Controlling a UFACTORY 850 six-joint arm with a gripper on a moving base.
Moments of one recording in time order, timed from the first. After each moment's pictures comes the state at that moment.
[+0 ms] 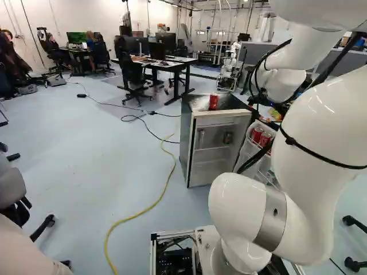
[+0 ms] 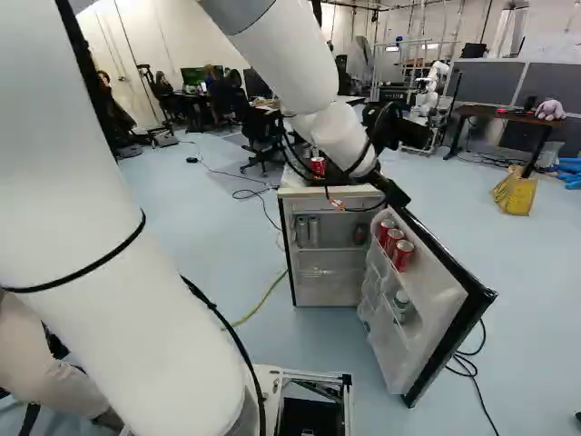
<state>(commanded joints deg) -36.8 0.4 -43.9 14.6 2.4 0.0</state>
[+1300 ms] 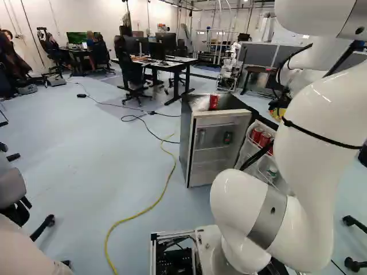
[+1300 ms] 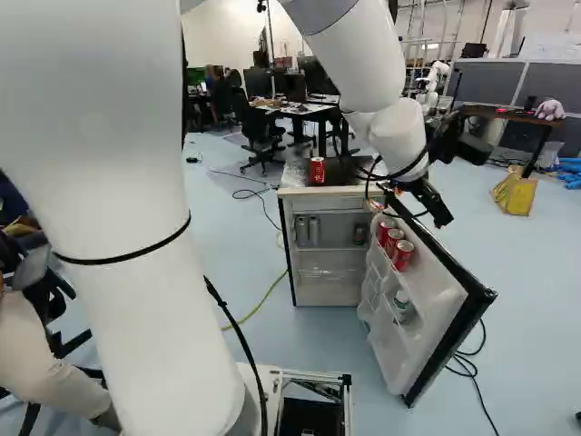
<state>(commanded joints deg) -47.2 -9.7 -54.8 17.2 -7.3 0.0</state>
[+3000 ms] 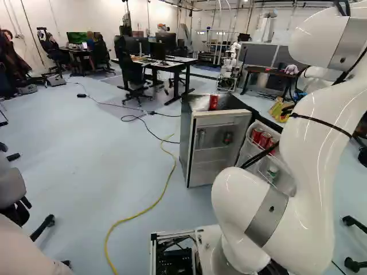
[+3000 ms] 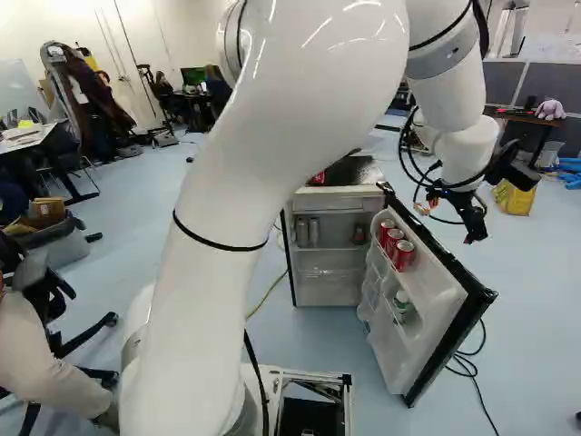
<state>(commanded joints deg) -53.7 -32.3 -79.3 19.7 -20.4 0.0</state>
